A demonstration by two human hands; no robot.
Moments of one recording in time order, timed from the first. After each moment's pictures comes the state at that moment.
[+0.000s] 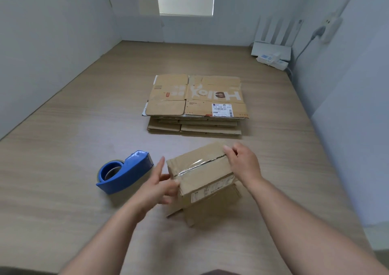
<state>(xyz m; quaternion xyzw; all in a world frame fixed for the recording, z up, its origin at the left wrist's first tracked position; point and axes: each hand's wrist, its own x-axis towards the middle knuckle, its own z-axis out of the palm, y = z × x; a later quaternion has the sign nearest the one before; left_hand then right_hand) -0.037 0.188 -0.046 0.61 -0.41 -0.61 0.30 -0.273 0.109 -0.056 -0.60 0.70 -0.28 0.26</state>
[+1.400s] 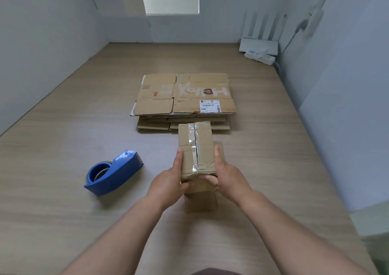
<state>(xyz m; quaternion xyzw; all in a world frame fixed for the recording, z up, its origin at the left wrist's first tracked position) -0.100 0.173 -0.044 0.66 -0.70 -0.28 0.04 -0.278 0.155 -0.063 -0.72 0.62 -0.07 0.29</state>
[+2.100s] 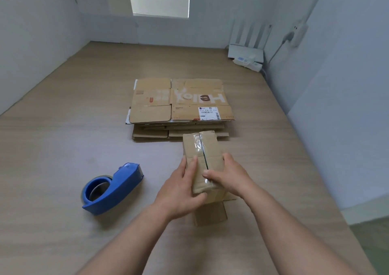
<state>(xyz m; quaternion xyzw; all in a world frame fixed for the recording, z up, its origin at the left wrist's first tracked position) -0.077 0.154 -0.050 0.54 -0.78 -0.30 0.06 -0.249 0.133 -0.029 -0.54 0.73 -0.14 0.39</state>
